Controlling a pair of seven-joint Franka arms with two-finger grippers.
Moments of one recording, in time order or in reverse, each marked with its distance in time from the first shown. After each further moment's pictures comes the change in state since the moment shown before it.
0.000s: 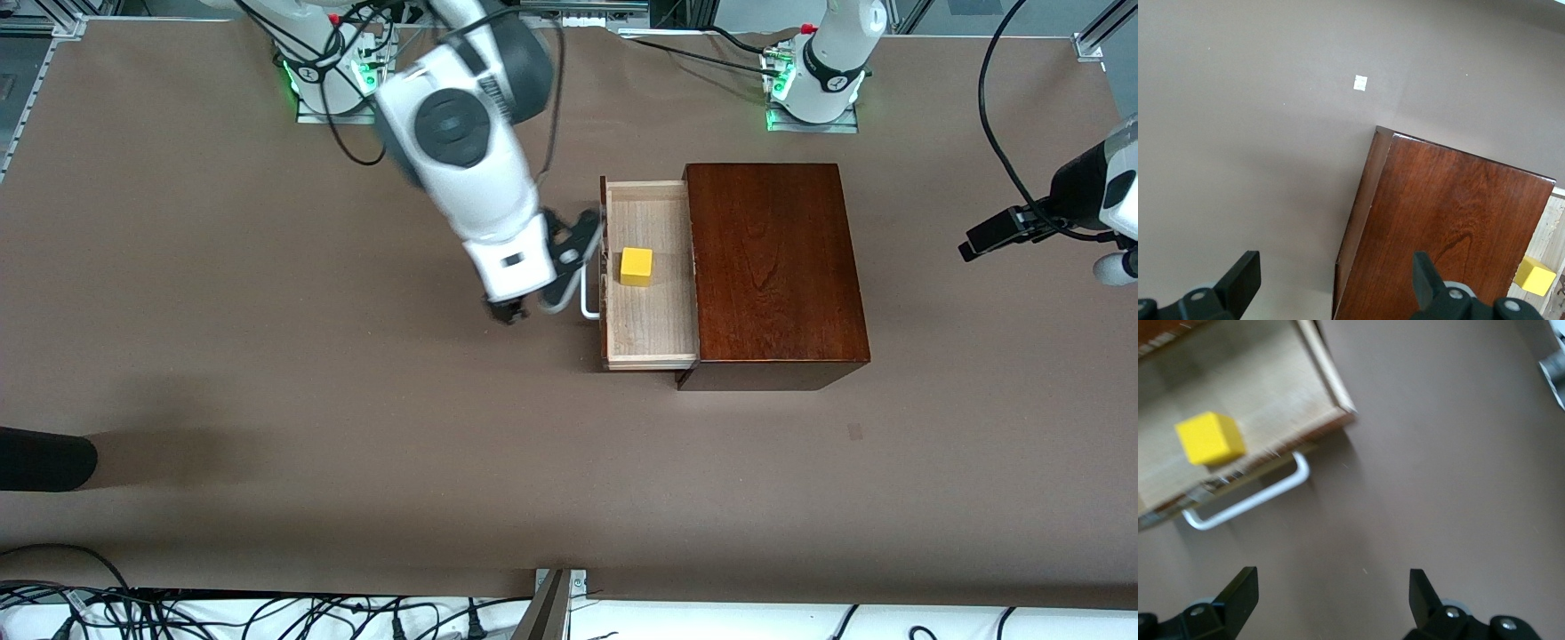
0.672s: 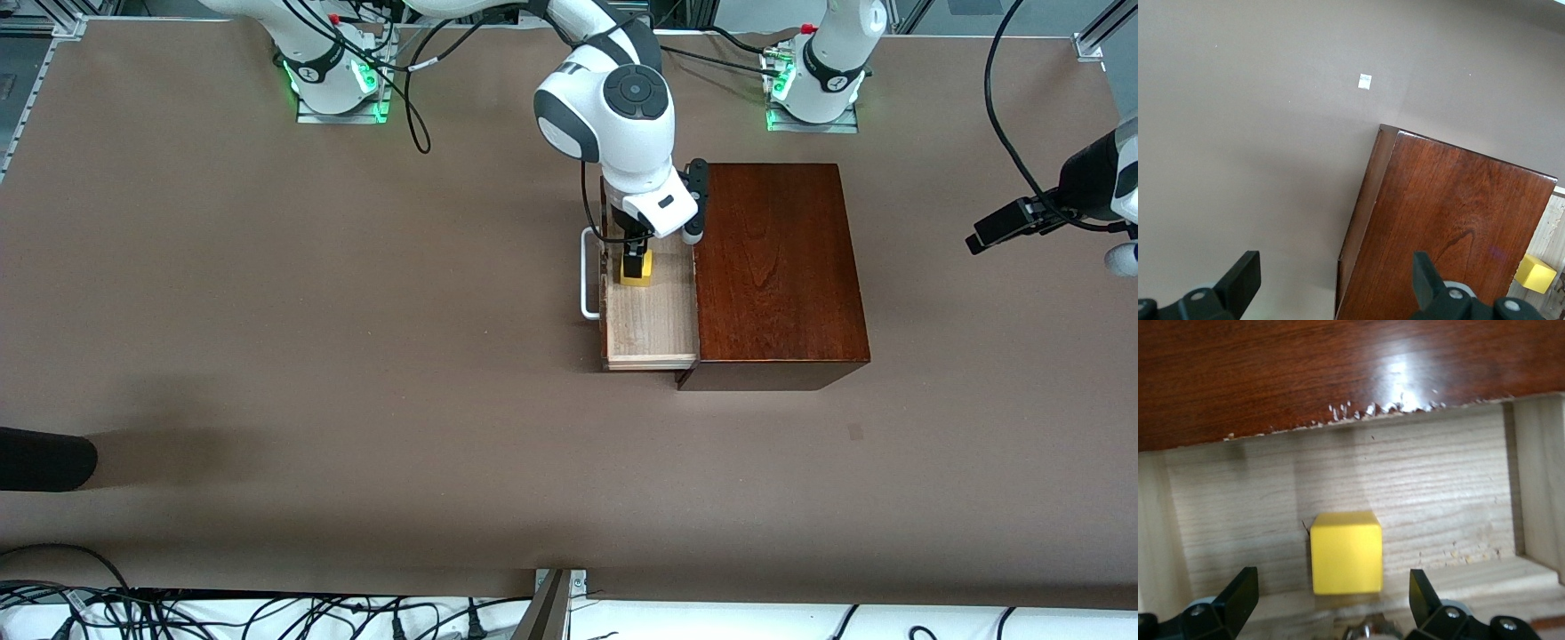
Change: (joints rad) left arm 0.011 -0.016 0.008 -0.001 0.001 -0.017 -0.004; right arm 0.291 0.155 0.016 -0.014 -0.064 0.217 -0.015
